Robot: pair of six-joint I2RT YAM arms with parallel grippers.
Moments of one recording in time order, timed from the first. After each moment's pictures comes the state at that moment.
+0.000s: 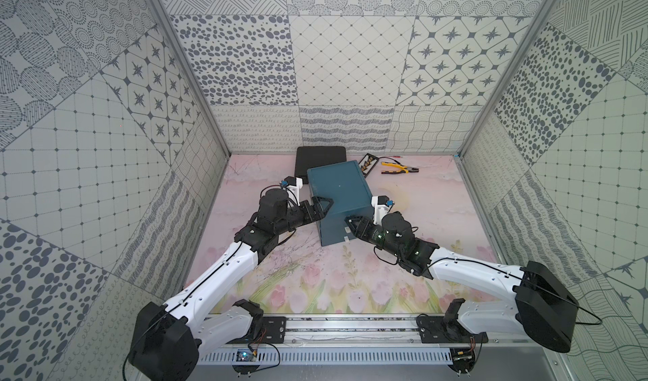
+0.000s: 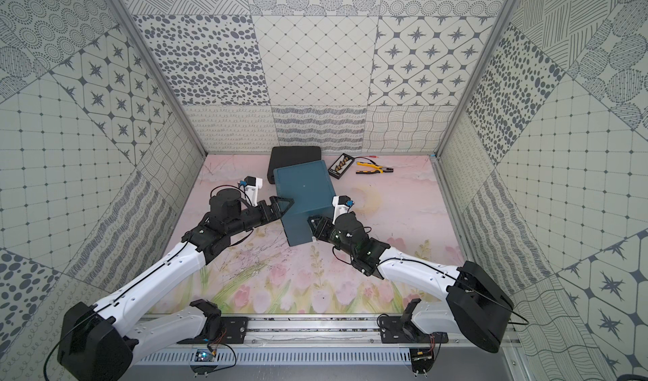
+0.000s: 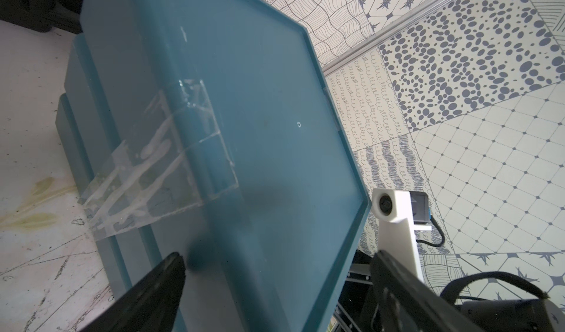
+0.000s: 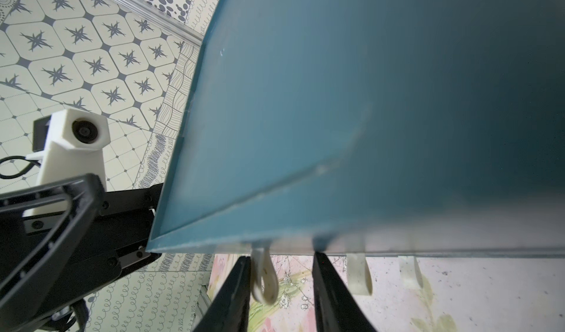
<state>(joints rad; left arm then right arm) -0.40 1.11 0.80 -0.08 0.37 -0.75 0.86 1.29 0.66 0.32 0.06 1.02</state>
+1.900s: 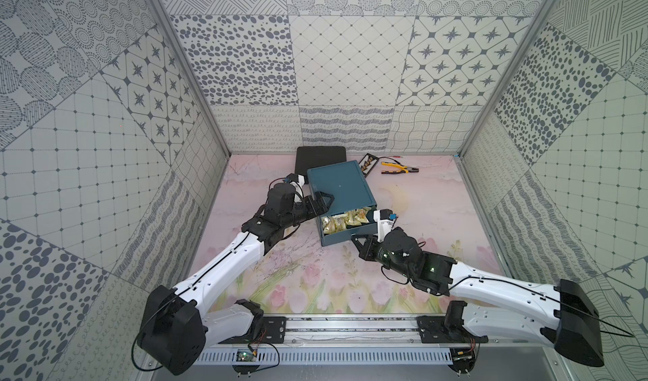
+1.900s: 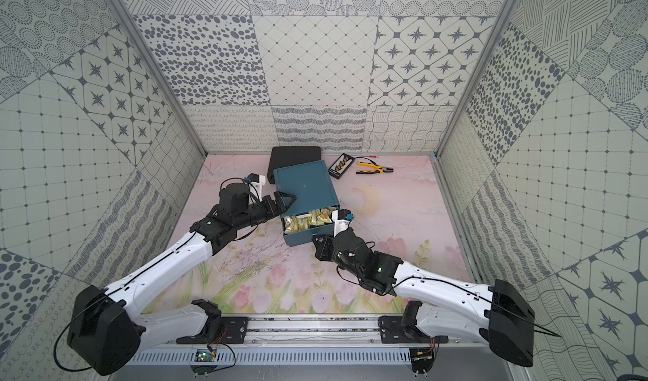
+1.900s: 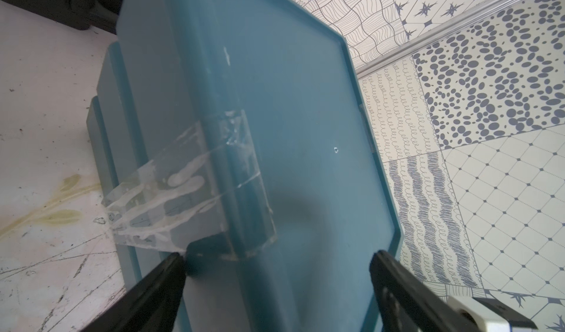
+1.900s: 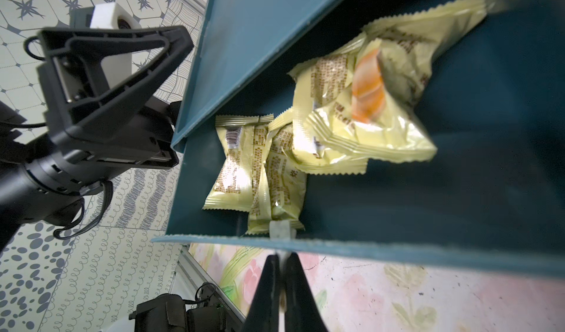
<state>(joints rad) -0.42 1.20 0.88 -0.14 0.28 -0.78 1.08 1.07 0.65 -0.01 0.22 1.00</state>
